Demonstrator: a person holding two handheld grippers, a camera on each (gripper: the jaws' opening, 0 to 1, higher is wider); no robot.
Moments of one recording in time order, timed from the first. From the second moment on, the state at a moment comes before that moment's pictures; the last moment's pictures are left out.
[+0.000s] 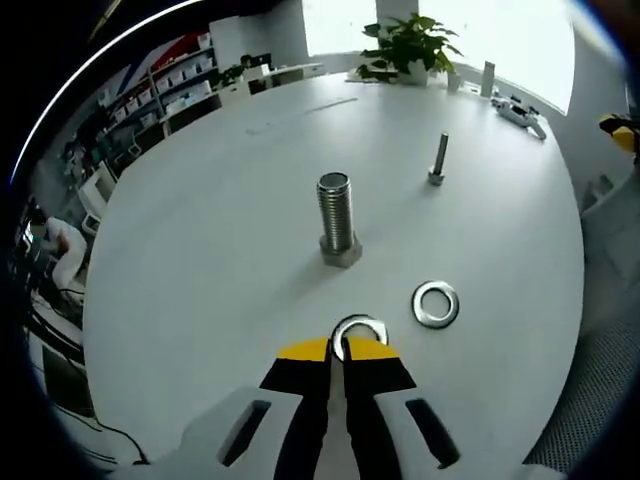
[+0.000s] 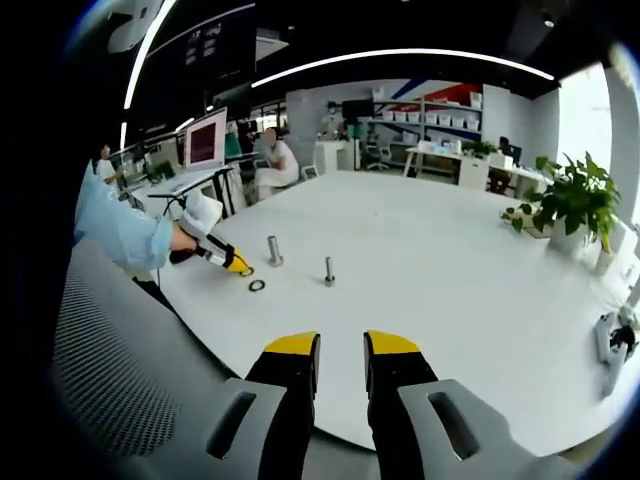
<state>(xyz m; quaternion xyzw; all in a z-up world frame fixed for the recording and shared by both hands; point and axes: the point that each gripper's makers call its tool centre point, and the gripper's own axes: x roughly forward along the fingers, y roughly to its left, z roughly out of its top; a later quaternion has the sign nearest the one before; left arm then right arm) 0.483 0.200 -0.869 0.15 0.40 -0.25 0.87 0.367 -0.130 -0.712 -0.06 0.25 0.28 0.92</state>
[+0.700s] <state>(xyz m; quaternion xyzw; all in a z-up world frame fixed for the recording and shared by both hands) 0.515 0.184 -0.787 0.13 0.33 -0.24 0.90 0.367 -0.130 -0.711 -0.06 0.24 0.28 0.93</state>
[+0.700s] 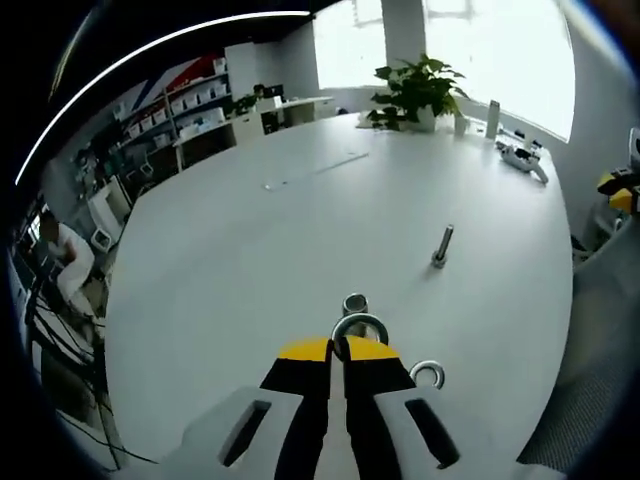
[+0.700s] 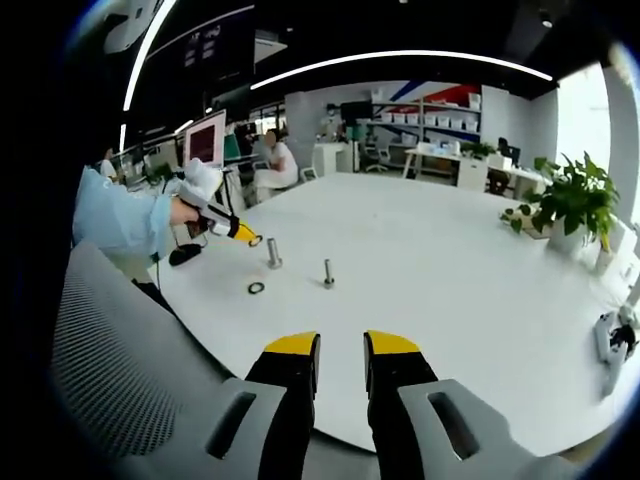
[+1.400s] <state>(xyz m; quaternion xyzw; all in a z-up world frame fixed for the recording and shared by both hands) 0.543 0.170 -0.785 0.13 0.32 -0.26 0.90 0.368 -0.132 -0.711 -0.06 0.24 0.28 0.93</state>
